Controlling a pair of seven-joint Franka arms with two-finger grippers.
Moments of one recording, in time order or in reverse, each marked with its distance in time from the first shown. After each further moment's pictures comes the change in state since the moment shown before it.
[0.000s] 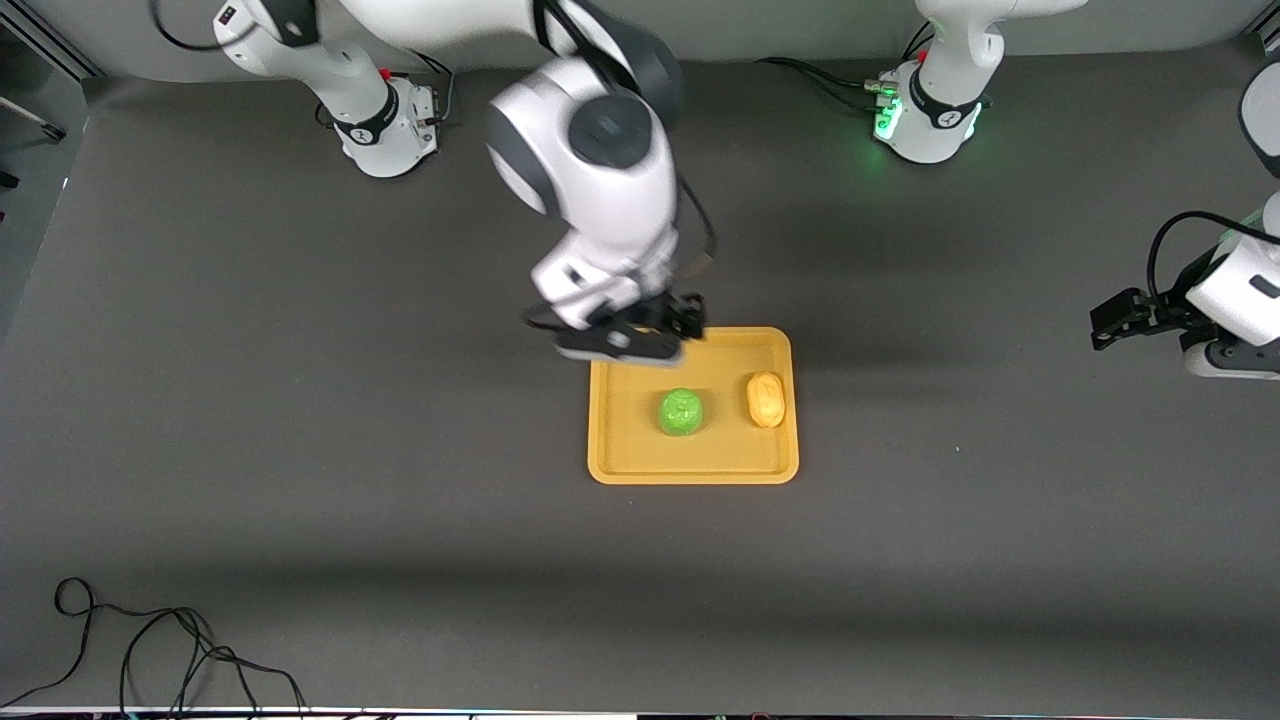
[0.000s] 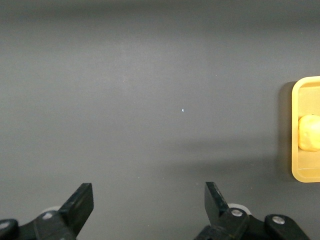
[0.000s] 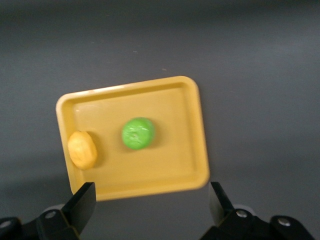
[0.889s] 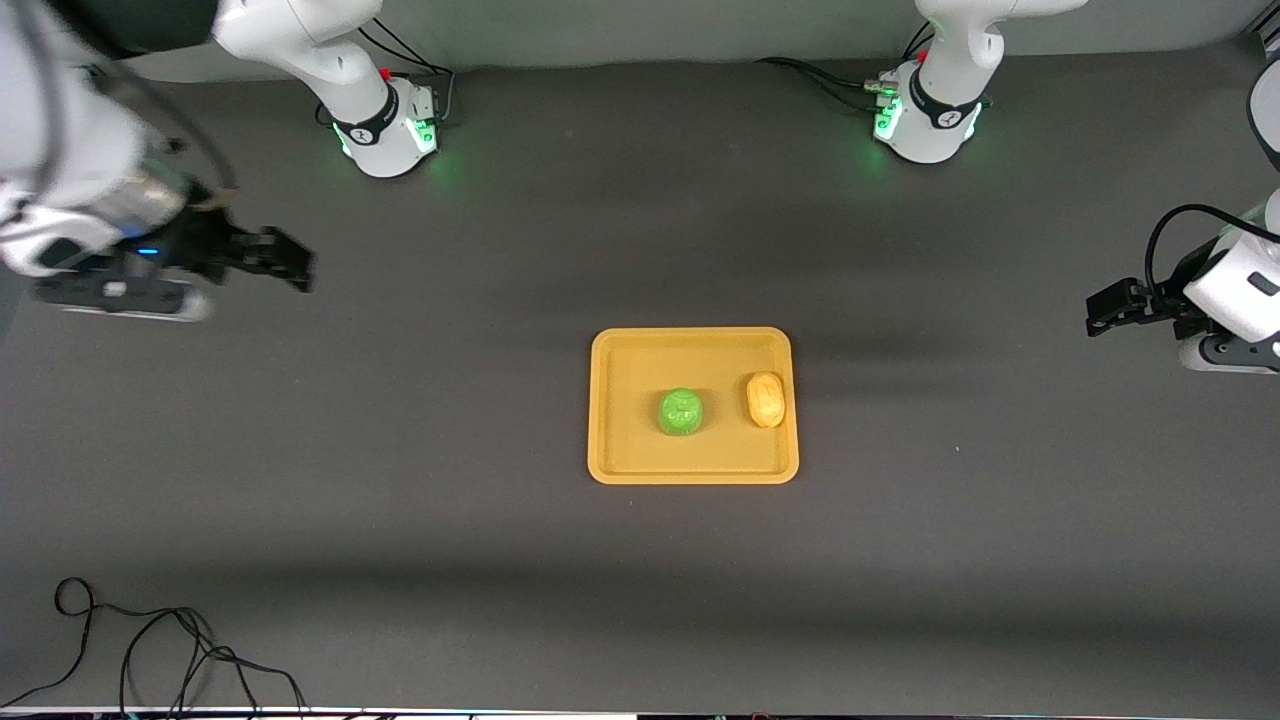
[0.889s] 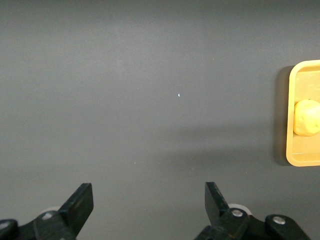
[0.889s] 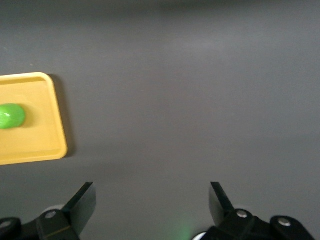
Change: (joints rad) left arm -0.002 0.014 0.000 0.031 -0.007 -0.087 0.000; right arm -0.624 -0.586 0.172 -0.541 -0.101 -0.131 -0.576
